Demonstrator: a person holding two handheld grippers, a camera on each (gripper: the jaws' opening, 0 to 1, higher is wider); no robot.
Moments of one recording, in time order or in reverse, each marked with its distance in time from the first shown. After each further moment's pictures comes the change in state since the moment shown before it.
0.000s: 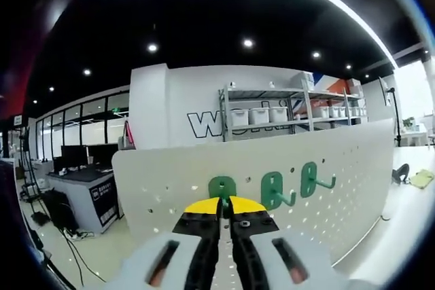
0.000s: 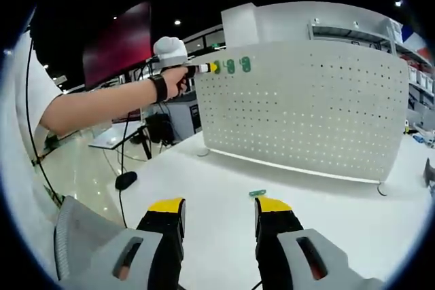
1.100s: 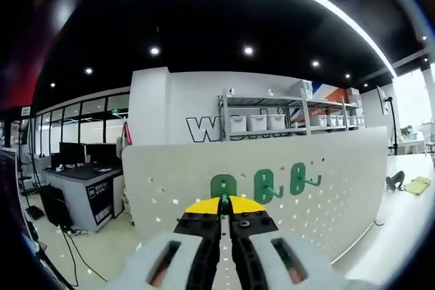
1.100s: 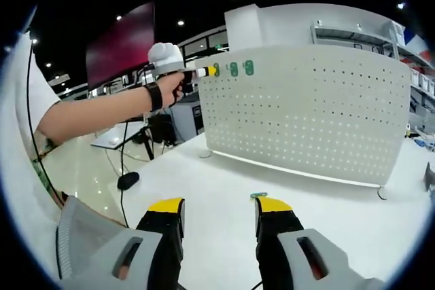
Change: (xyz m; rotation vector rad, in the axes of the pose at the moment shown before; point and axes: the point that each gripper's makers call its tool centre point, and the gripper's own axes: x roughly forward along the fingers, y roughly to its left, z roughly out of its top) left arm -0.021 0.000 -0.001 -0.047 -0.033 -0.009; right arm -0.003 0.004 0.005 -0.014 -0.010 0.013
